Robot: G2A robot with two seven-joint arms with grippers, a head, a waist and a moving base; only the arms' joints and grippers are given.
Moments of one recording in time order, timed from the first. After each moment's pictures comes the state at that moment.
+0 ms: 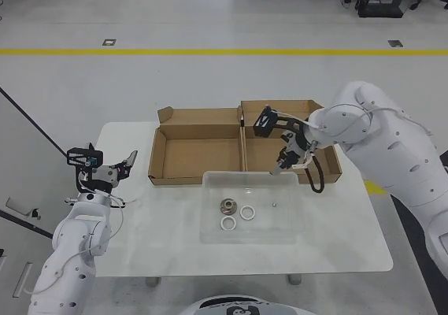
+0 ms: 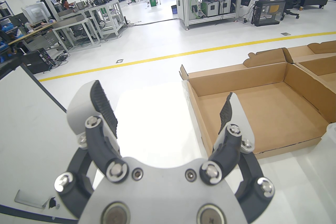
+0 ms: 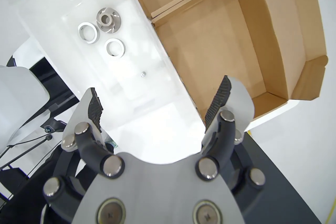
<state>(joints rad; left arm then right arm) 1.73 -1.15 -1.60 -1.80 1.33 0.00 0.00 -0.59 -0.93 0.72 -1.61 -0.36 -0.30 1.52</state>
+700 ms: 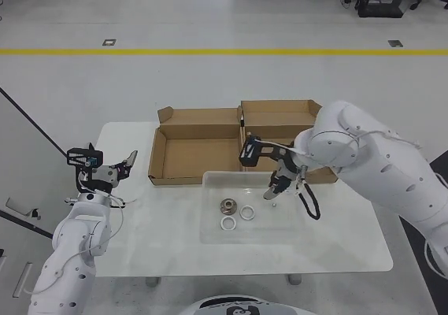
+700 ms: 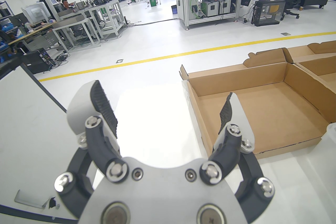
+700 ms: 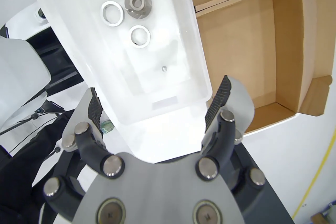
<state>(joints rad) 1.73 -1.15 -1.60 -1.80 1.33 0.00 0.00 -0.60 -0.91 0.62 -1.80 -0.36 -0.28 1.54</state>
